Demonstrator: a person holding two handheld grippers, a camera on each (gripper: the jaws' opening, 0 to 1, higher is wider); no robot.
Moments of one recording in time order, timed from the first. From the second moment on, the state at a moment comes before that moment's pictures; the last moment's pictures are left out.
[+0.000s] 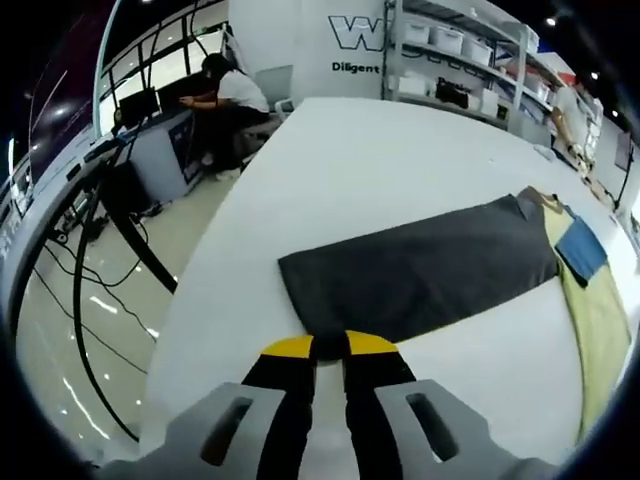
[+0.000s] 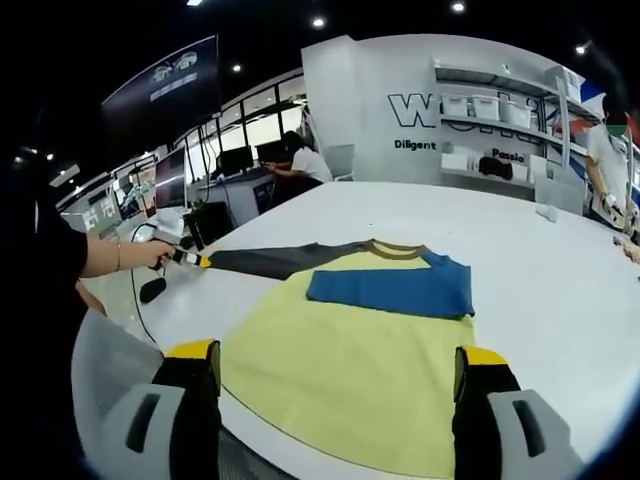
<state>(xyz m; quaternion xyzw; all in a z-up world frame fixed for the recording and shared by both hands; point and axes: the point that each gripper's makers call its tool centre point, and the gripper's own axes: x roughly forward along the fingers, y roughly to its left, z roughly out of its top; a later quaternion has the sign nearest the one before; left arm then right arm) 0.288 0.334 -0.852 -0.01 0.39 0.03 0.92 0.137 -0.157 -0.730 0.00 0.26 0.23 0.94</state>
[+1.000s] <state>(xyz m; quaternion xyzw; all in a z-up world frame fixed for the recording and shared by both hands) 0.309 0.281 -0.780 0.03 0.33 -0.07 0.94 0.132 -0.156 -0.732 -0.01 0.26 0.24 0.93</state>
